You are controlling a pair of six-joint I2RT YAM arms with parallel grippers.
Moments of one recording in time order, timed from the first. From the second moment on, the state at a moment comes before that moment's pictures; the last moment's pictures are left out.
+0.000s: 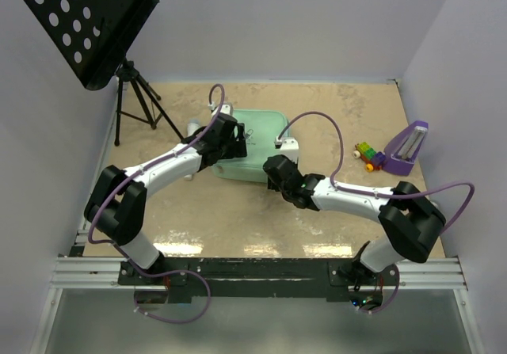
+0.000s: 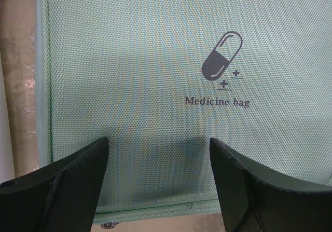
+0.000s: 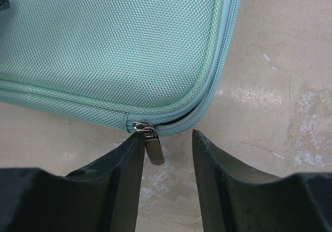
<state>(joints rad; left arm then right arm) -0.58 1.64 1.12 -0.27 -0.26 -0.54 0.89 1.51 0.83 -0.11 0.57 0.62</state>
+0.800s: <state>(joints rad) -0.58 1.63 1.11 -0.27 -0.26 -0.54 0.89 1.51 0.83 -0.10 0.57 0.59</state>
